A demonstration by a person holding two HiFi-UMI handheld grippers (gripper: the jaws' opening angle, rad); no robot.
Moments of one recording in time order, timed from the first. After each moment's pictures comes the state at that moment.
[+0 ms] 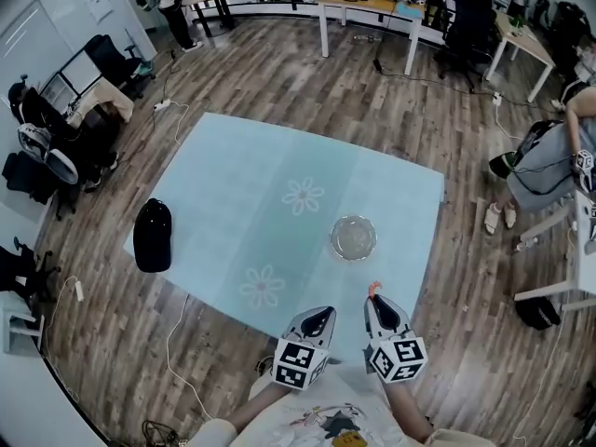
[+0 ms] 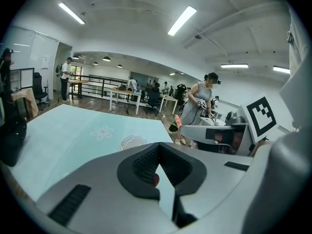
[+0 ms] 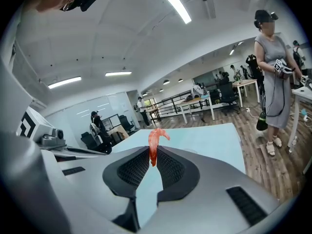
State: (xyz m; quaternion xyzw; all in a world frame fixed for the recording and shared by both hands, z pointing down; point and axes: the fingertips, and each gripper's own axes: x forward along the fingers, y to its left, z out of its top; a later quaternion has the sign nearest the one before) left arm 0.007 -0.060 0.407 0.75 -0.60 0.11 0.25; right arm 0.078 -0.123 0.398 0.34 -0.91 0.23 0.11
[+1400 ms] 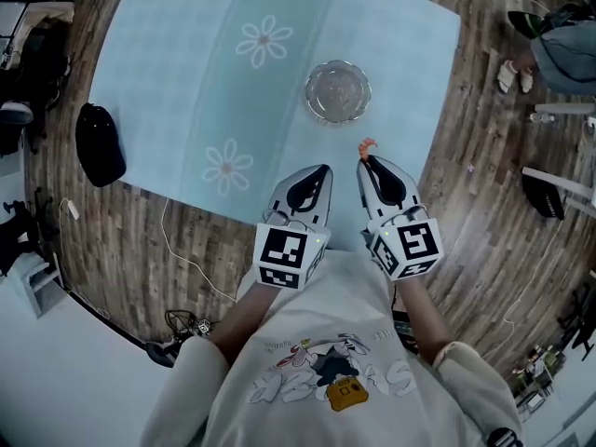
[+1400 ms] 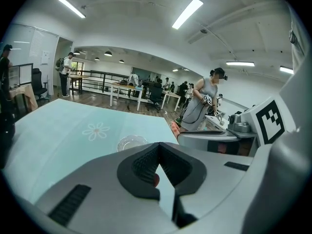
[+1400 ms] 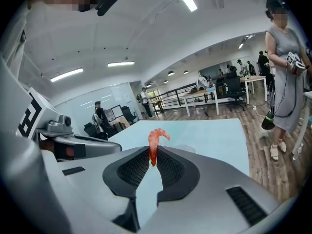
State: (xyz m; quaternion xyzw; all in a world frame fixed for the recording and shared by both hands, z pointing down) left arm 0.016 -0.129 0.441 0.74 -0.60 0.13 0.26; right arm 0.070 -0.168 0.448 0.30 -0.92 0.22 0.16
